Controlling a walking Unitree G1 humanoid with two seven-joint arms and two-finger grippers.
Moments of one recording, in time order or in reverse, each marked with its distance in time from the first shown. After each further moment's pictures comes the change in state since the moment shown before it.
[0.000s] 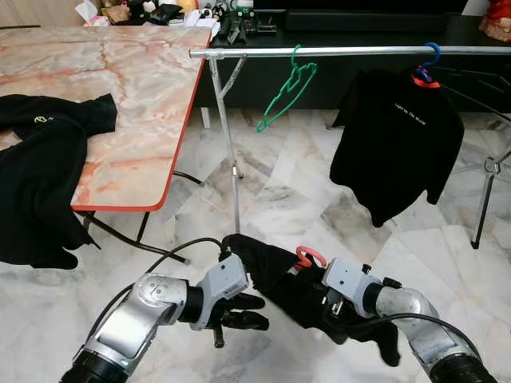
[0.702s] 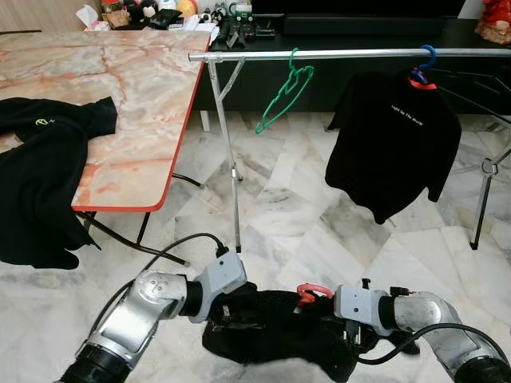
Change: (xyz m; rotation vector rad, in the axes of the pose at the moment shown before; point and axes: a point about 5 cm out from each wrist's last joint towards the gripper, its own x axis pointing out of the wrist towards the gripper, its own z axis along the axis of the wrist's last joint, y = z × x) left arm 0.011 0.008 -0.005 0.027 0.016 0.055; right arm -0.017 0.010 0.003 -0.142 -0.067 0.304
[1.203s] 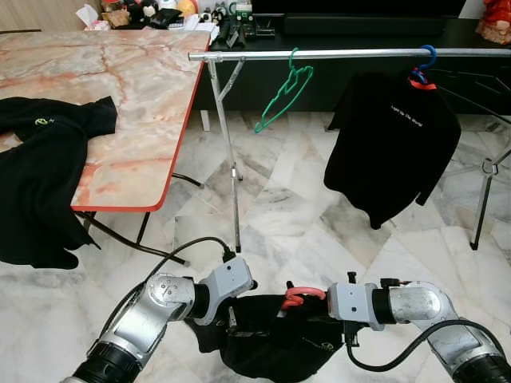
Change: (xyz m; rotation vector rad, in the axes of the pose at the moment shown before) left arm 0.010 0.005 -0.005 0.053 0.034 0.045; right arm -0.005 0.000 0.025 -0.056 -0.095 0.086
